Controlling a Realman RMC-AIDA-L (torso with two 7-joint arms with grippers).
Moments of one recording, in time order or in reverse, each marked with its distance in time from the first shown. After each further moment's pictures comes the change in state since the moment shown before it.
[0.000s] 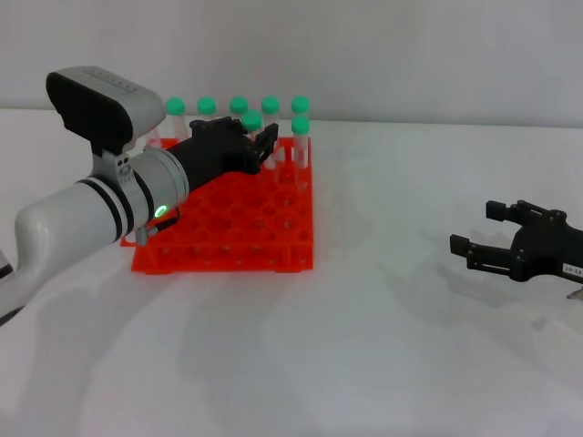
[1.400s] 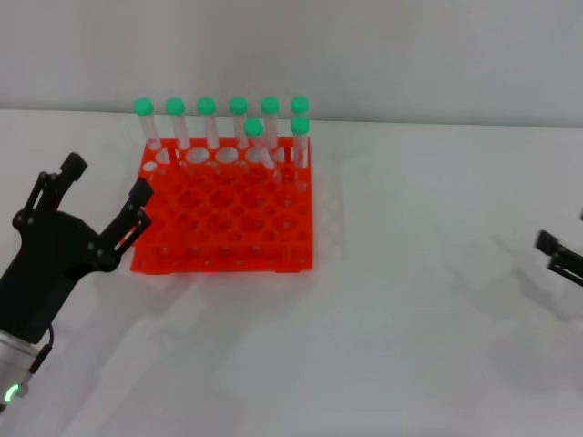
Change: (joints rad) left arm 0.465 -0.048 -0.061 -0.130 -0.345 0.870 0.502; right arm -0.091 -0.007 0.168 0.302 0.330 0.144 -0.454
